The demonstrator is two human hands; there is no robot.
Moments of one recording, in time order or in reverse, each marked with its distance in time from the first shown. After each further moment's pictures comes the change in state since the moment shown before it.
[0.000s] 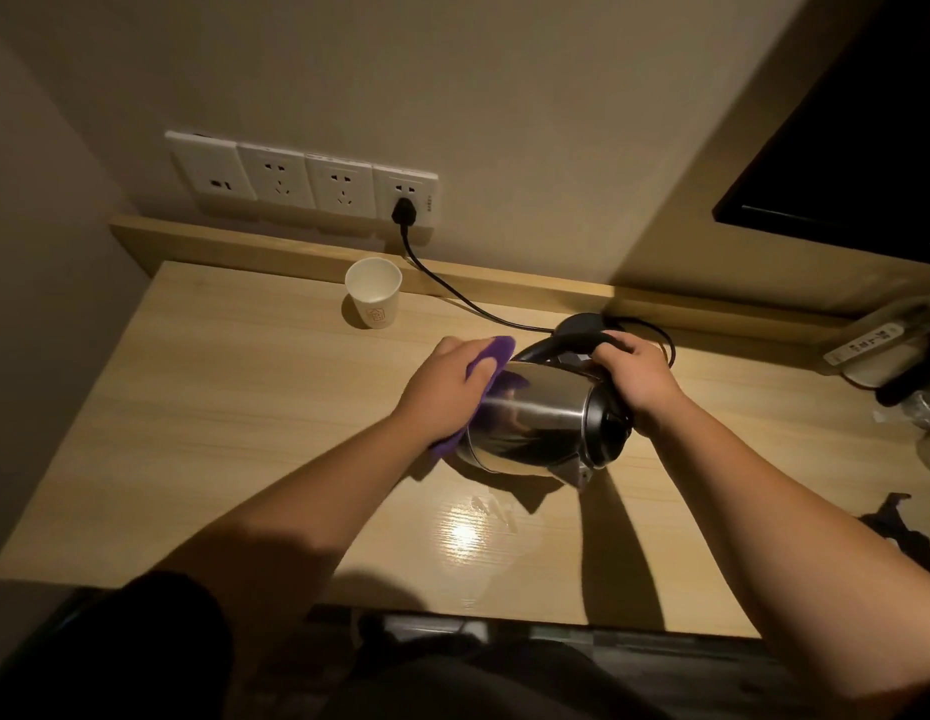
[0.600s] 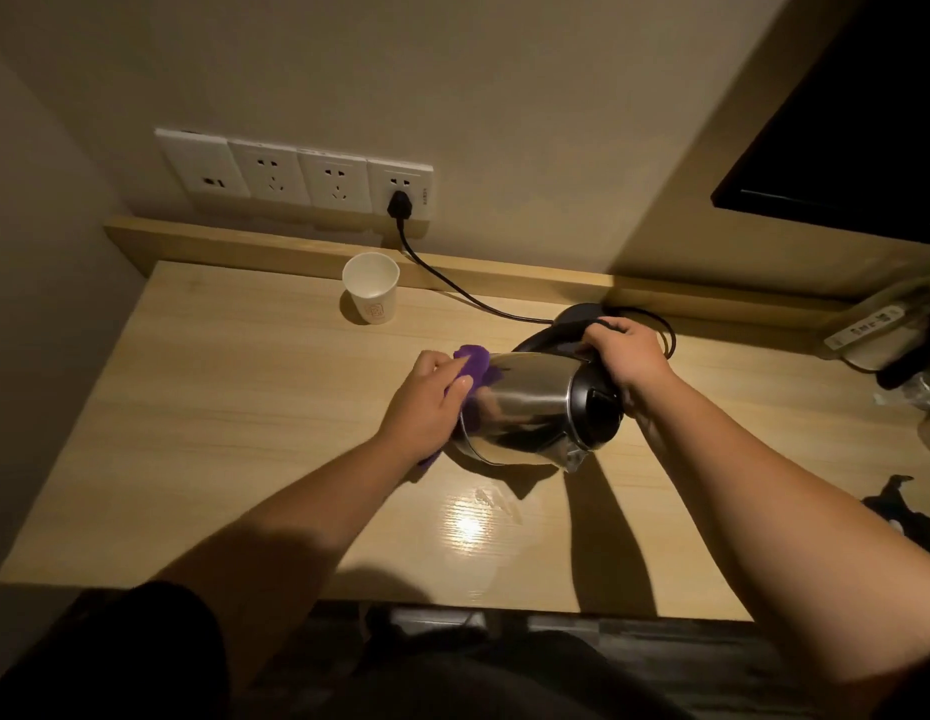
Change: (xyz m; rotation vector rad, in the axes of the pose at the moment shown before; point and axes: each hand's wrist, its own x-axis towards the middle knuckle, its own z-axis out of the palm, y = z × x) left_hand -0.017 -0.038 0.009 -0.023 0.012 -0.030; right_hand 0.000 -0.012 0.016 0.085 0.083 0.061
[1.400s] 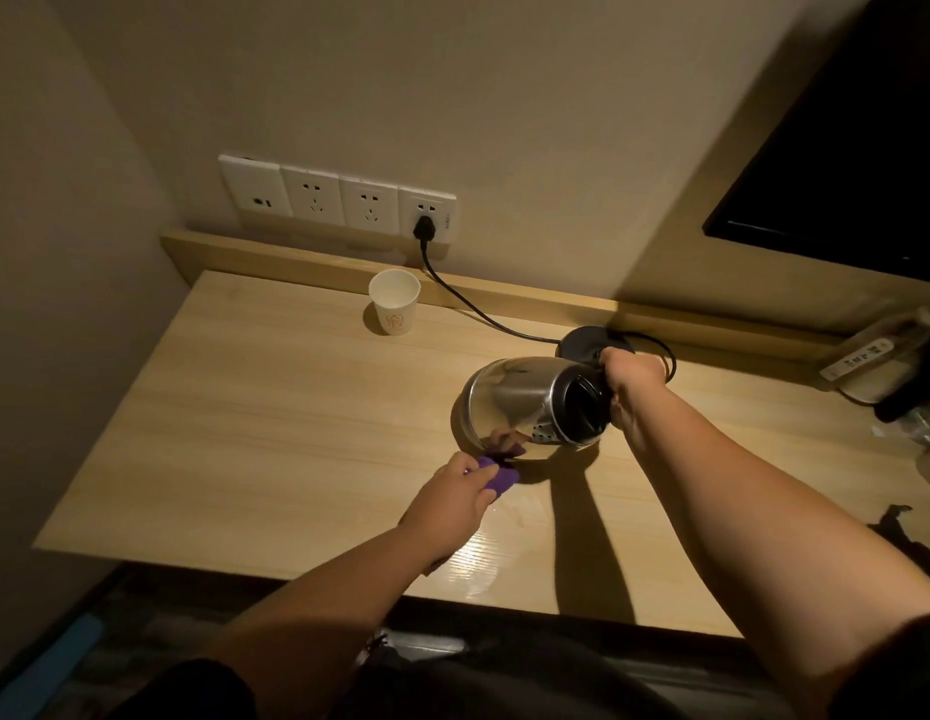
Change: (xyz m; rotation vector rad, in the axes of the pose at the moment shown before) left_hand -0.087 -0.024 0.061 0.237 -0.191 0.005; right_hand -0.019 0.000 0.008 0.191 0.224 0.223
